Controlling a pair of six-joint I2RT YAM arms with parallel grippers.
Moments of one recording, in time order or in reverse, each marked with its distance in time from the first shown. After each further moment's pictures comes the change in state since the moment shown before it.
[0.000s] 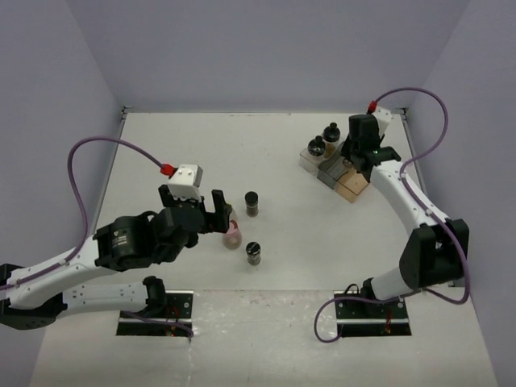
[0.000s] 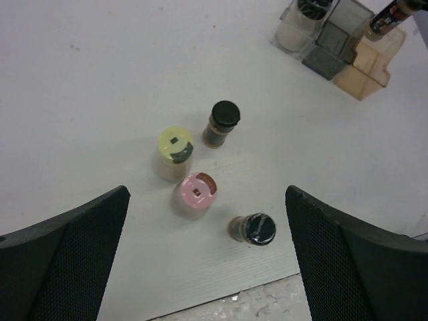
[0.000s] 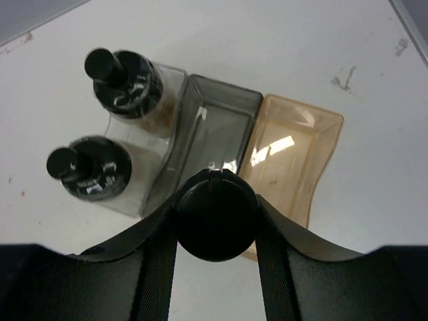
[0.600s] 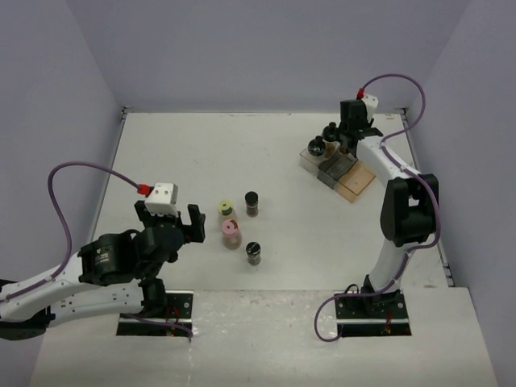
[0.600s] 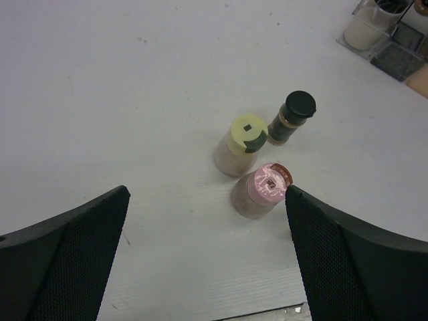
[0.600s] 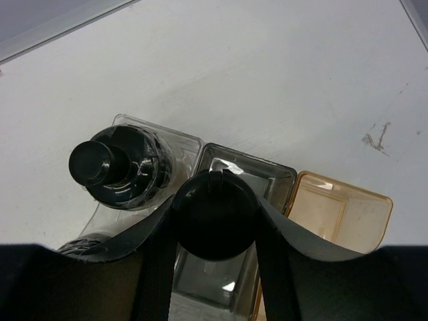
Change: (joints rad) left arm 0.000 -0.245 -0.228 -0.089 -0.143 0.010; right arm -0.053 0.414 0.284 0.129 0.006 -0.082
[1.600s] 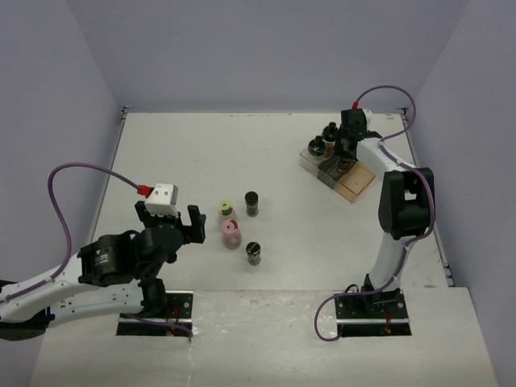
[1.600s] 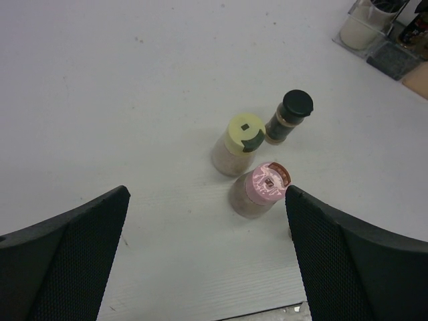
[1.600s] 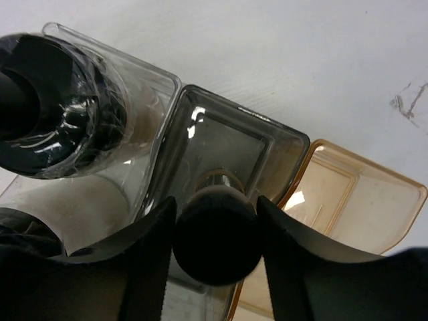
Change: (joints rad) left arm 0.000 -0.015 -0.015 0.017 0.008 0.011; right arm -0.042 0.066 -0.042 -0.061 -0.120 -0.067
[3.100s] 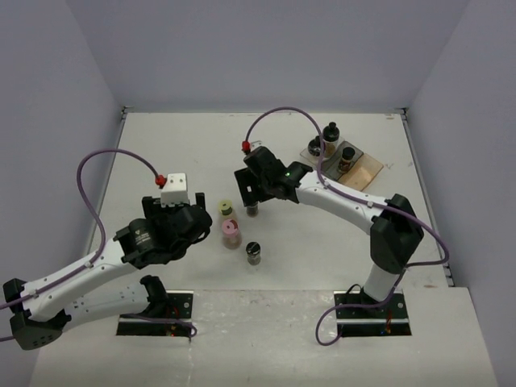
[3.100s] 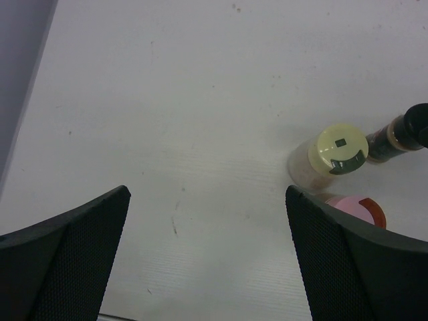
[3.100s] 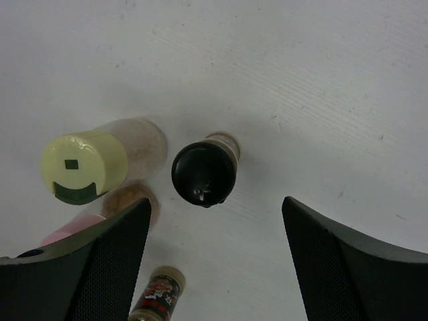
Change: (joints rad) left arm 0.231 0.220 -0.003 -0.071 -0.038 -0.090; right arm 0.731 -0.195 -0.041 -0.200 -0.153 0.075
